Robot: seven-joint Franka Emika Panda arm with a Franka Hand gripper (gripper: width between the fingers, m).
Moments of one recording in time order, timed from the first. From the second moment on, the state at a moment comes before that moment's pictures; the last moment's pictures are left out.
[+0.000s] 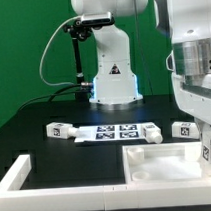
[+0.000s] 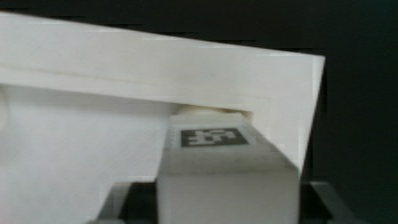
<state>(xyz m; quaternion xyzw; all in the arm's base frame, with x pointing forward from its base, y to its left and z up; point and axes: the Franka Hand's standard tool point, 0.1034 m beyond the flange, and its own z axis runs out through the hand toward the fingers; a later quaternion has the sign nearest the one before) 0.641 0.113 0.073 -0.73 0.69 0.00 0.06</state>
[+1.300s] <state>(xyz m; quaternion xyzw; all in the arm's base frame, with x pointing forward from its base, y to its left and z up) 0.643 0.123 0.068 -0.99 0.13 -0.05 0.03</state>
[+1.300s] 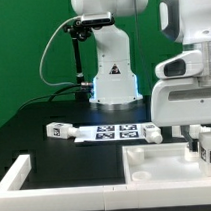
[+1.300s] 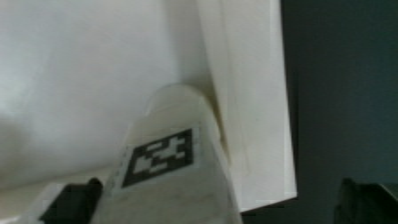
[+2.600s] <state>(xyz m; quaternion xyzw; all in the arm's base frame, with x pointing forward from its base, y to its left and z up) 0.642 0.114 0.066 -0.65 0.76 0.02 0.08</state>
